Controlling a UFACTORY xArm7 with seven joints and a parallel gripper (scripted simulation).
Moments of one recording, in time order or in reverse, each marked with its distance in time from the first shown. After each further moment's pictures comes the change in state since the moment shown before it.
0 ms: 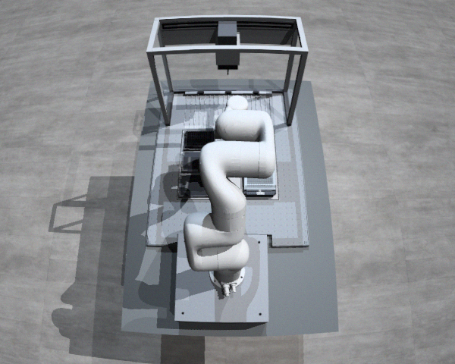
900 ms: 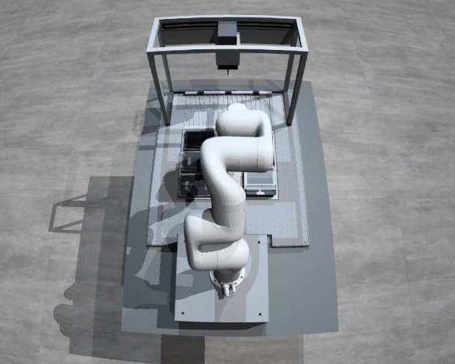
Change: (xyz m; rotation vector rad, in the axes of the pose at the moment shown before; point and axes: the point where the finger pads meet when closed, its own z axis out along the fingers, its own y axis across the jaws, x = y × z) arm 0.000 0.000 0.041 0.000 0.000 0.000
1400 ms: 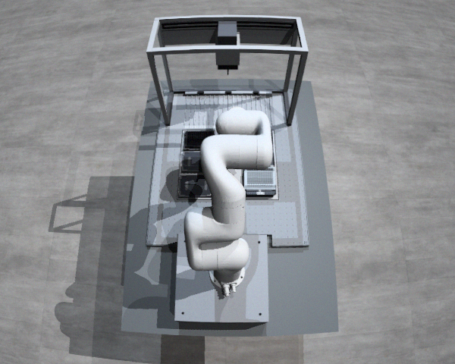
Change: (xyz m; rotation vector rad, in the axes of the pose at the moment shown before) arm 0.000 0.000 0.022 0.000 0.000 0.000
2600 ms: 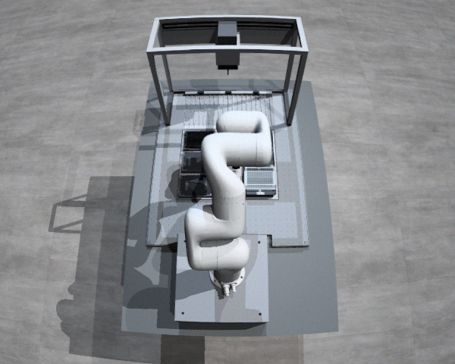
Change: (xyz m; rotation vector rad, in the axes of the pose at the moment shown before) arm 0.000 0.000 0.027 0.000 0.000 0.000
